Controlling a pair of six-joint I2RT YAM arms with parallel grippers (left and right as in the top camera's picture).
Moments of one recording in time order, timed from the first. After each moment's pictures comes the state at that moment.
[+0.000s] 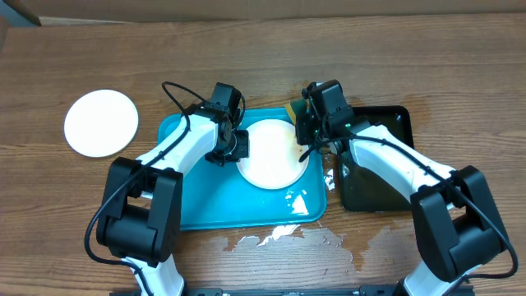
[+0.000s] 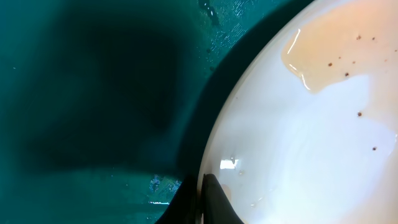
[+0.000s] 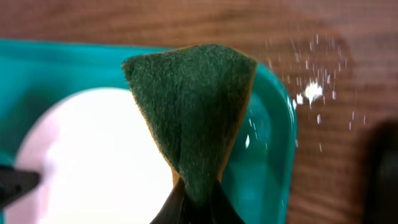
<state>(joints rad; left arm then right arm) -0.30 1.91 1.22 -0.72 0.12 -0.33 0.45 1.83 1.14 -0.33 -0.11 0.34</state>
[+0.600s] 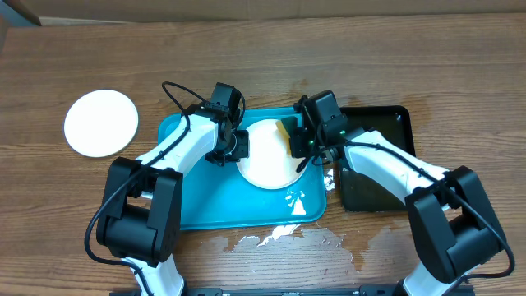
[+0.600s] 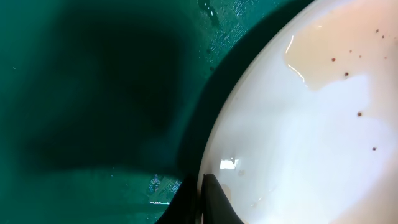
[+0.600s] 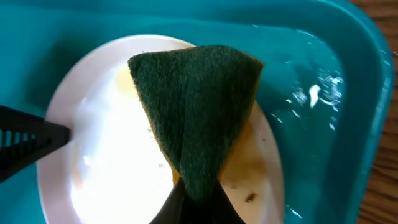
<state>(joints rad) -0.30 1.91 1.22 -0.72 0.12 -0.33 0.49 1.83 1.10 -0.30 -0.22 0.34</state>
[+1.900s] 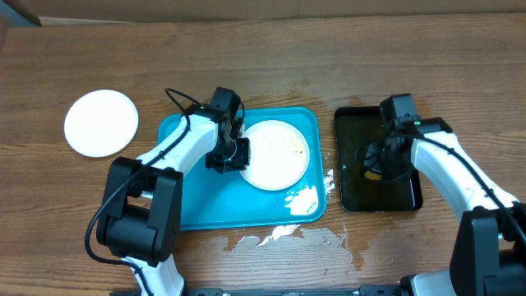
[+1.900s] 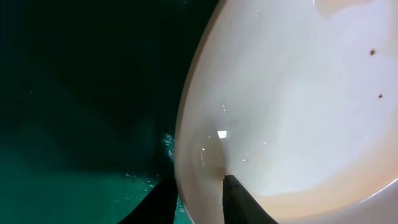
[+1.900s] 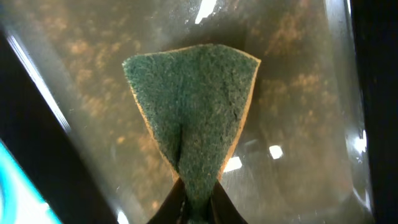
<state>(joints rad) -0.30 1.91 1.22 -0.83 0.21 -0.31 0.13 1.63 1.01 -0.83 -0.02 0.46</state>
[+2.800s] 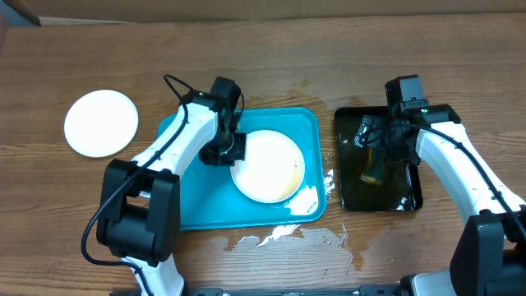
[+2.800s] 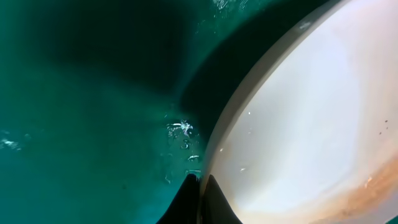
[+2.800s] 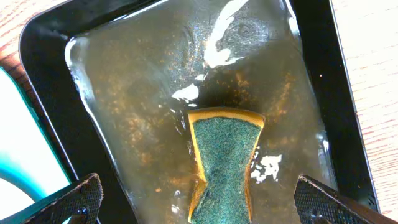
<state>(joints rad) -0.30 1.92 1.37 -1.05 0.11 -0.26 0.12 1.63 1.15 -0.84 0.02 0.46</state>
